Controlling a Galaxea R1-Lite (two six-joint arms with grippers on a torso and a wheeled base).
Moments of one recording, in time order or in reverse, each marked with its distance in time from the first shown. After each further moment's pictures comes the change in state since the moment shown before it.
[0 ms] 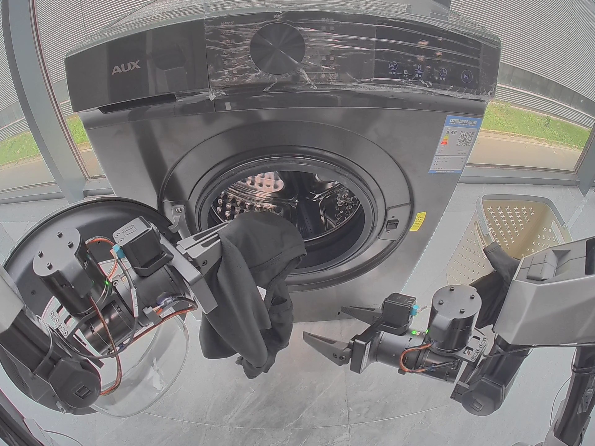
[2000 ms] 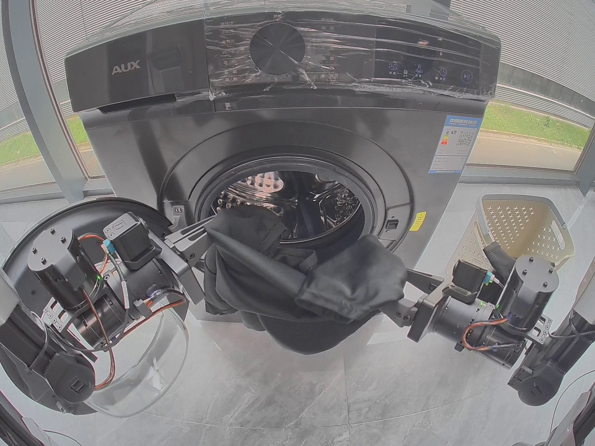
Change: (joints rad) left arm 0.051 -0.009 0.004 0.000 -0.003 -0.008; right arm -0.080 -0.306 0.148 0.000 -0.071 0.049
